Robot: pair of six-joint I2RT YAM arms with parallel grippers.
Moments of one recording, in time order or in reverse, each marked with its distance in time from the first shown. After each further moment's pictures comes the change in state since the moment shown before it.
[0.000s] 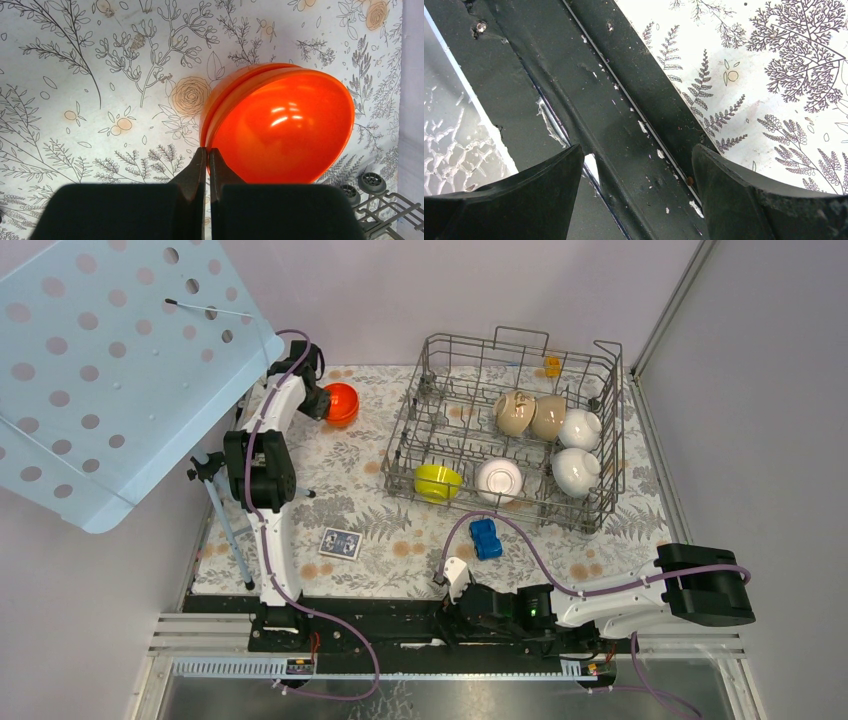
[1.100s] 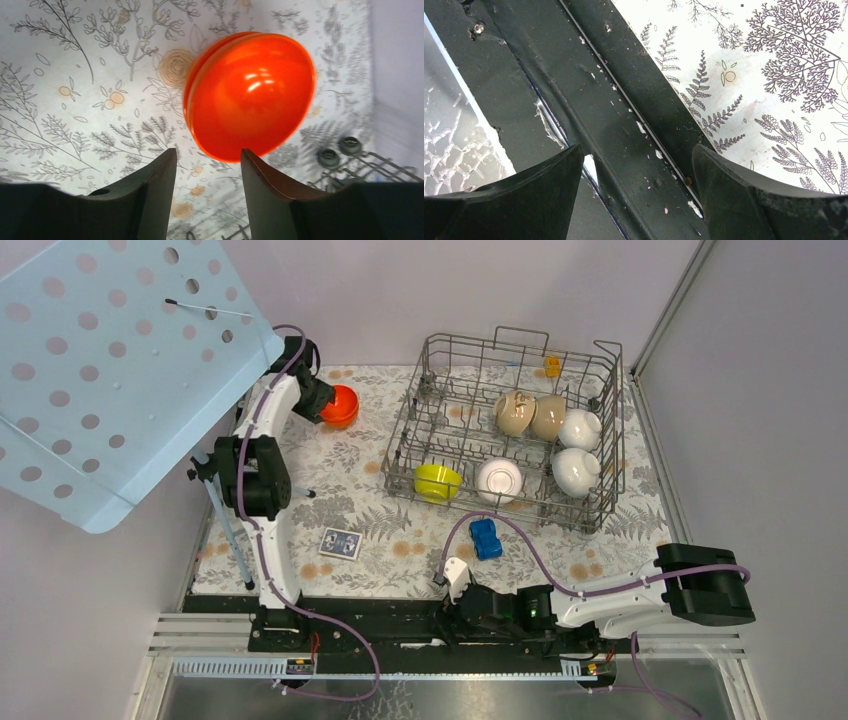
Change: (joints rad) left arm 0.000 -0.084 -0.059 0.004 0.072 0.021; right arm 0.006 0.000 0.000 0.000 0.017 0.000
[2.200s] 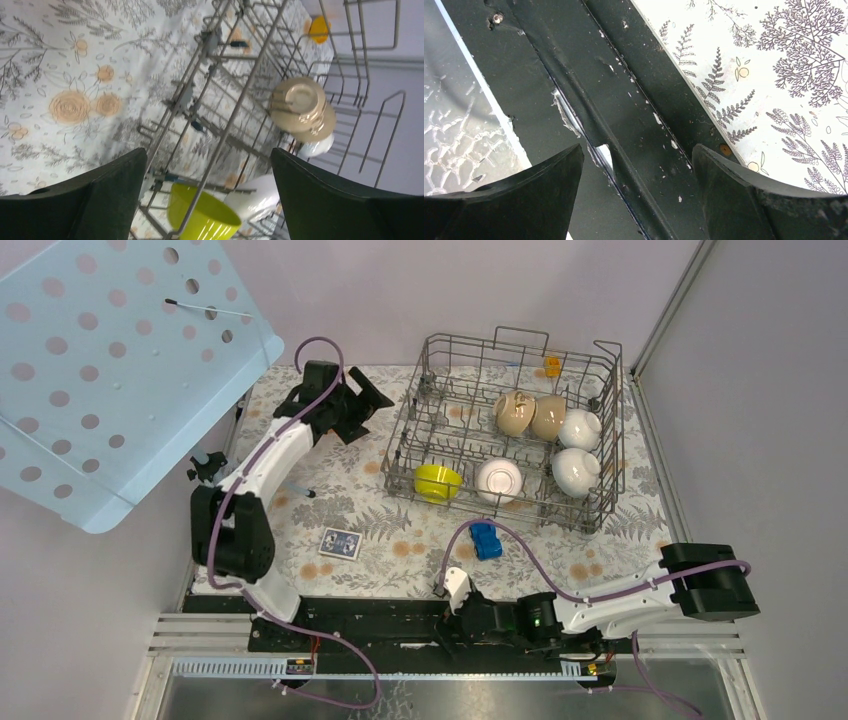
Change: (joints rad) left arm -0.207 -0.484 -0.550 0.444 0.328 0.132; right arm 0.101 -0.024 0.016 -0.045 0.089 0.012
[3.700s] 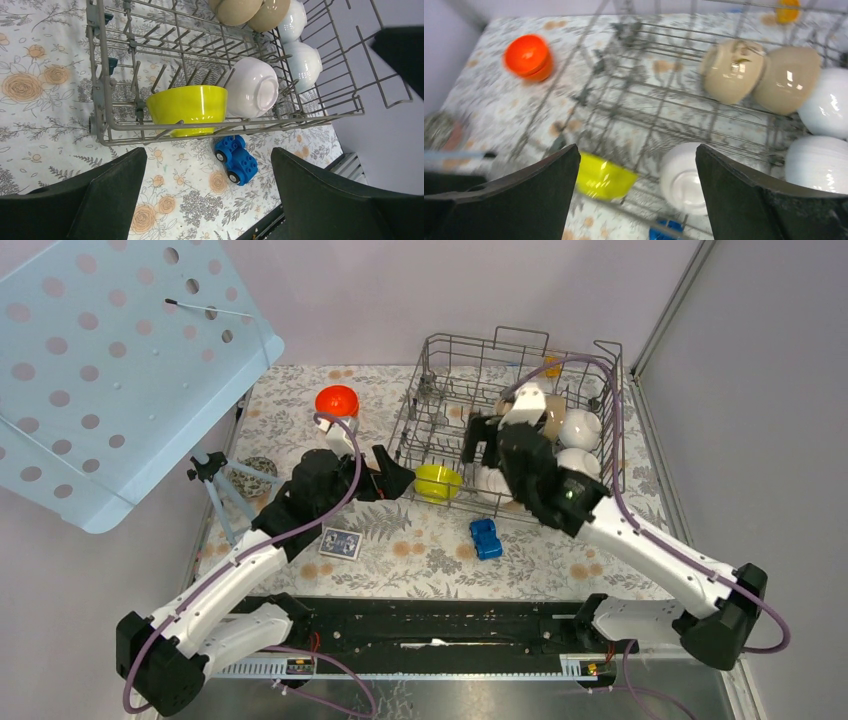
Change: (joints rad) left arm -0.367 -0.754 -0.676 0.300 -0.114 0.353; right arm -0.695 -0.045 0.752 -0.414 0.287 -0.219
